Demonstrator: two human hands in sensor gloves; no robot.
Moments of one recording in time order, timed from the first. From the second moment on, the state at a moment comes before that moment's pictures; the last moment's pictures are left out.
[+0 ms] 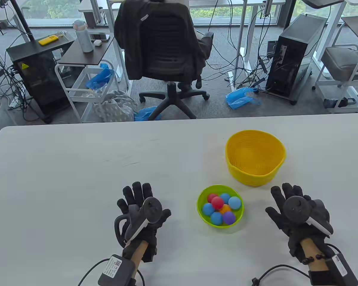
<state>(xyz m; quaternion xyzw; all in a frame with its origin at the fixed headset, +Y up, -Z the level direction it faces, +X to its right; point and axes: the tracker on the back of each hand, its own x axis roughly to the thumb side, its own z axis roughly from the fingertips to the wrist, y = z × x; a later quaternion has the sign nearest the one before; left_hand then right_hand) -0.153 -0.733 -0.356 -0.03 0.00 0.10 0.99 0.300 -0.725 -0.344 0.06 0.03 0.99 0.12</state>
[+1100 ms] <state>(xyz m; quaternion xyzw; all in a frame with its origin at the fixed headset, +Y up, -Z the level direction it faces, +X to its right) -0.150 -0.730 -0.352 -0.01 0.00 0.08 1.00 0.170 -0.658 -0.371 0.24 0.00 0.95 0.20</state>
